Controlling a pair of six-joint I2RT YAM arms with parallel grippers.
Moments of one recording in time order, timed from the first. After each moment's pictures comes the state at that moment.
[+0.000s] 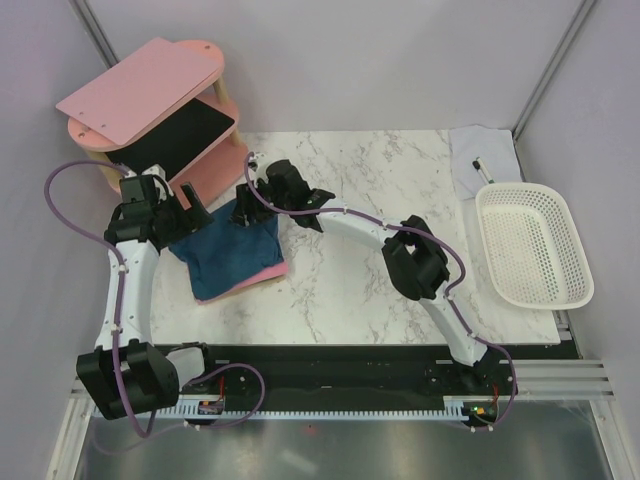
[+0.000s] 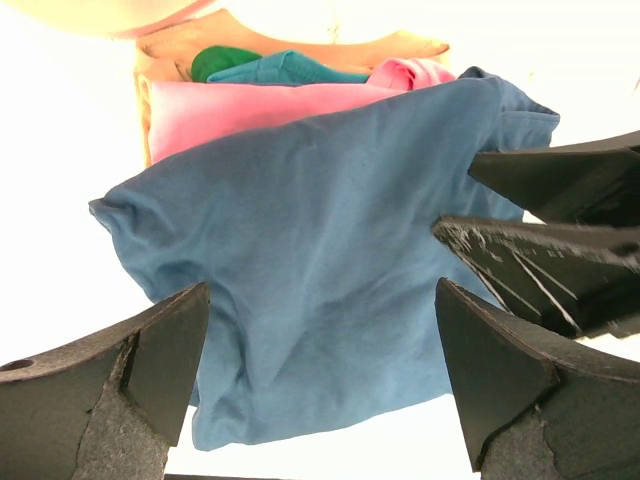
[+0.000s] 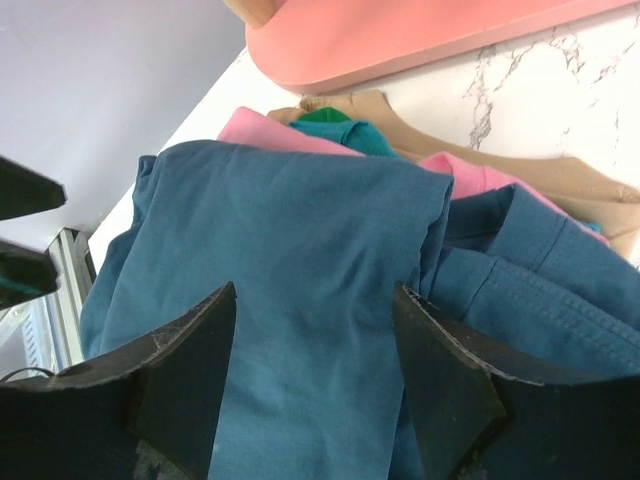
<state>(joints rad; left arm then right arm) 0.21 1.17 1.09 -0.73 0.16 -0.29 0.85 2.35 1.99 -0.04 -0.33 0.43</state>
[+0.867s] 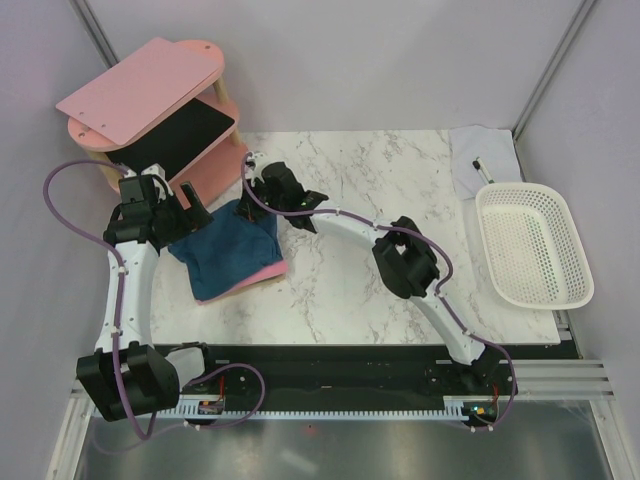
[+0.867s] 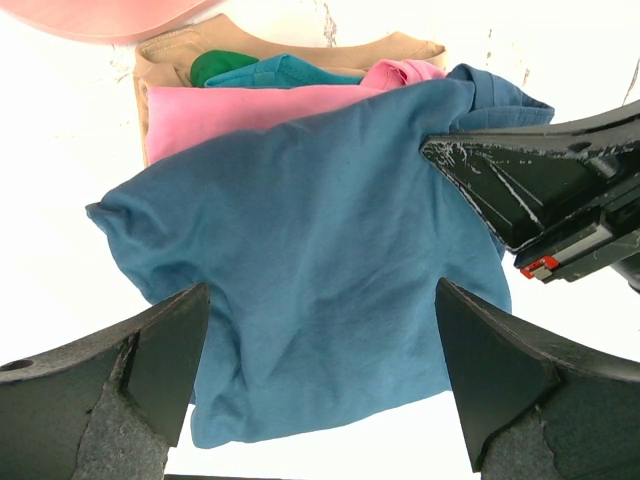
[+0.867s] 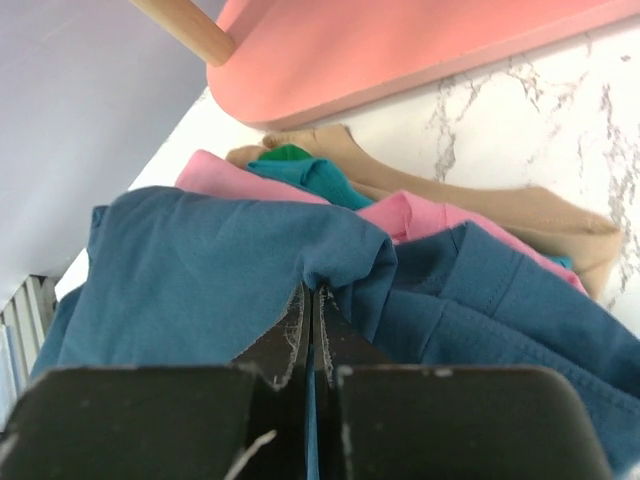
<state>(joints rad) 0.21 1.16 1.09 -0.73 0.16 -0.29 0.86 2.45 2.10 0.00 -0.26 0.46</state>
